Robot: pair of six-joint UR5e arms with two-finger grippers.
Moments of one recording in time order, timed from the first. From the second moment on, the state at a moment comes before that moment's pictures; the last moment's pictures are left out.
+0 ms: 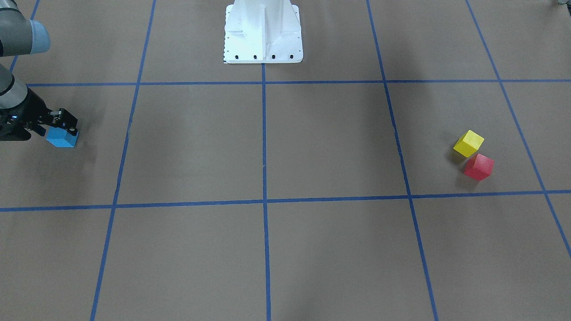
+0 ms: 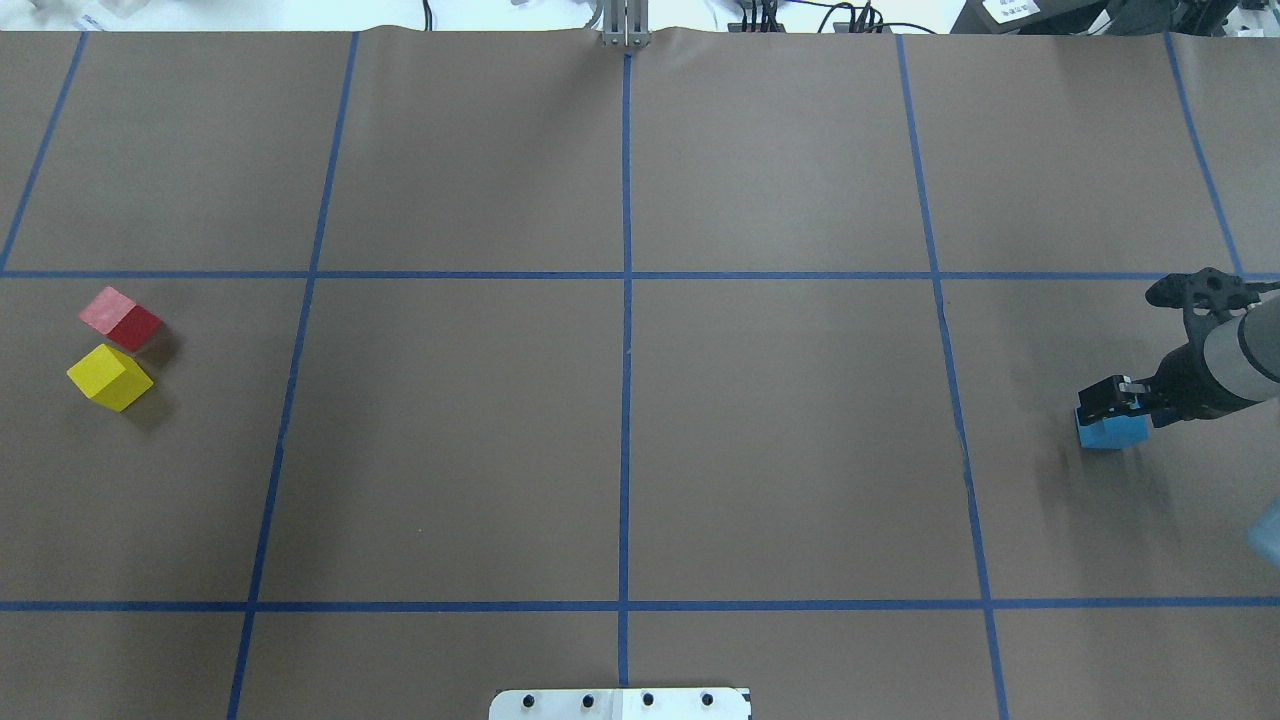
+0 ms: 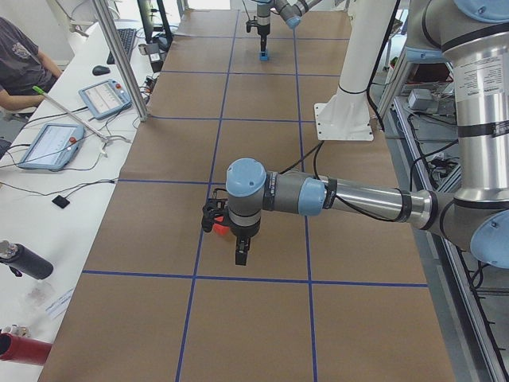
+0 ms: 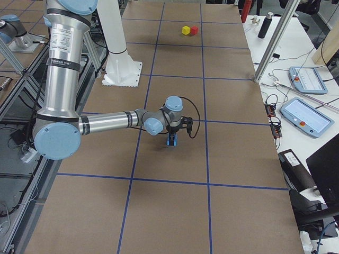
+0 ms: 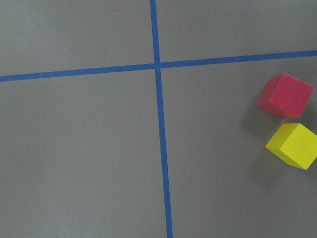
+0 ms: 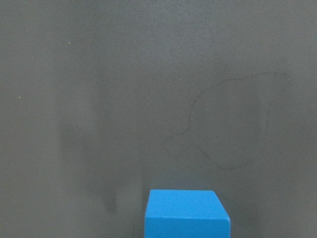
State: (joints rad) left arm -1.54 -1.38 -1.91 -1.53 -2.33 -0.02; right arm 0.88 -1.72 1.77 -1.05 2.15 0.90
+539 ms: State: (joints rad) left arm -1.54 -1.38 -1.91 -1.53 -2.33 -0.02; right arm 0.88 -1.72 1.78 -1.05 2.15 0.90
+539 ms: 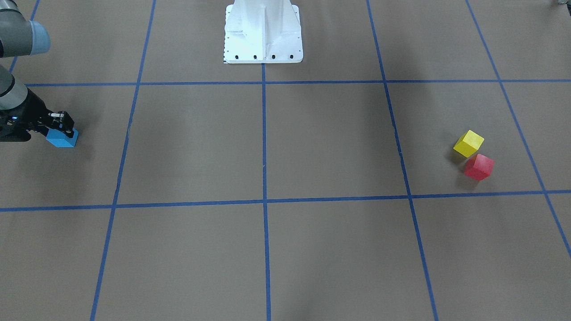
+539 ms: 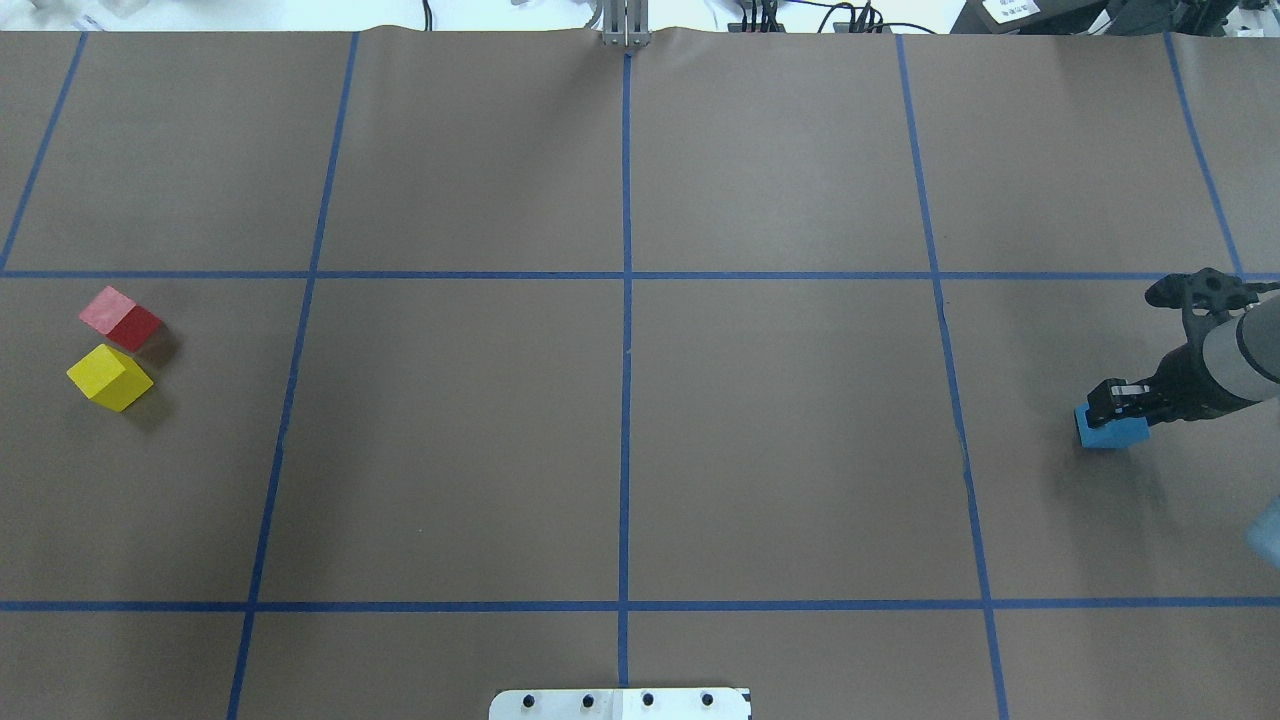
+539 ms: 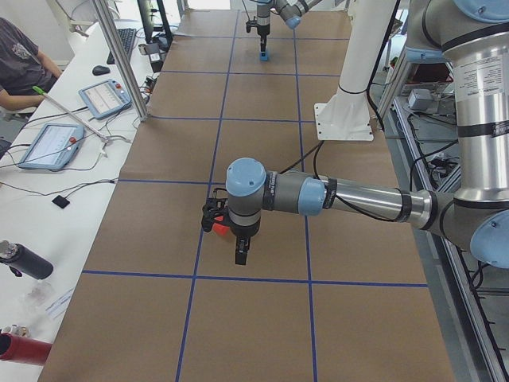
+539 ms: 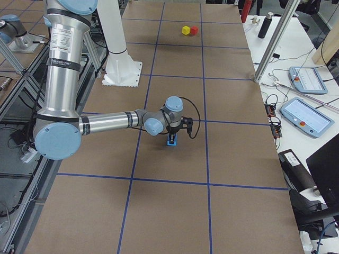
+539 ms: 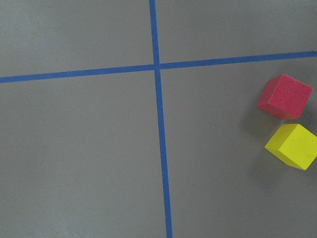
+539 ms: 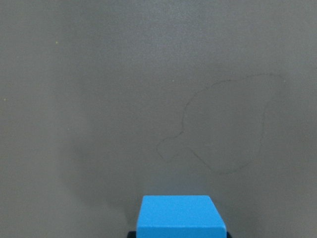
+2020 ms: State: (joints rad) left arm -1.54 -1.38 -1.93 -1.53 -2.33 -0.01; right arm 0.61 -0.79 1.54 -1.56 1.98 1.22
